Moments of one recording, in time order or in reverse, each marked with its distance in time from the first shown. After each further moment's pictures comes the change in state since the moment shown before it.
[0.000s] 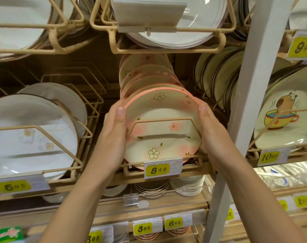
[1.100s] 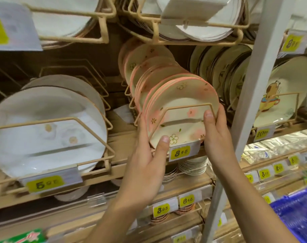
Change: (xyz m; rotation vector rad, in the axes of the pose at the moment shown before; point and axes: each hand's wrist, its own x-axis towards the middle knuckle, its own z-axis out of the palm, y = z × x) left_hand -0.056 -0.015 -0.021 -0.010 -0.229 0.045; right_hand -0.045 0.008 0.054 -0.269 0.426 0.063
